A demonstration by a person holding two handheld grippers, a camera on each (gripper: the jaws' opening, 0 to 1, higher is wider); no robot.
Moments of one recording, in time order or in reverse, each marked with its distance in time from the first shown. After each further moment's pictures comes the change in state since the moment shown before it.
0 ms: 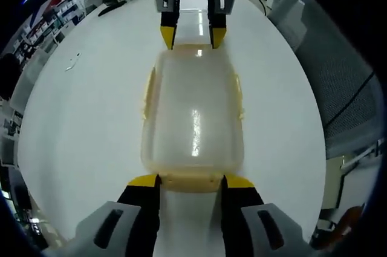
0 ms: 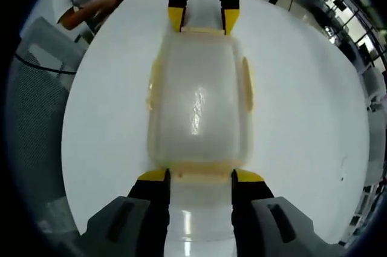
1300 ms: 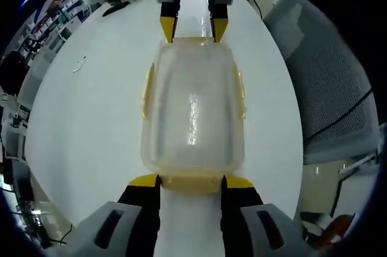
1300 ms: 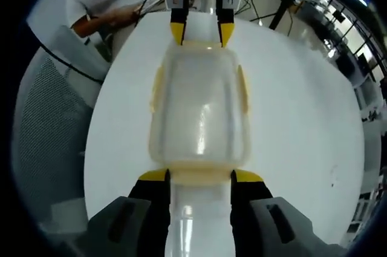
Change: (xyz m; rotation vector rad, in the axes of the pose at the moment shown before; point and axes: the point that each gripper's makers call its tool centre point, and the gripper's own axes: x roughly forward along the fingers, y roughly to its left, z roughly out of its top) left arm -0.049 -0.029 0.013 -0.031 0.041 0.037; right arm -0.056 0.025 0.020 -0.037 -0.110 -0.004
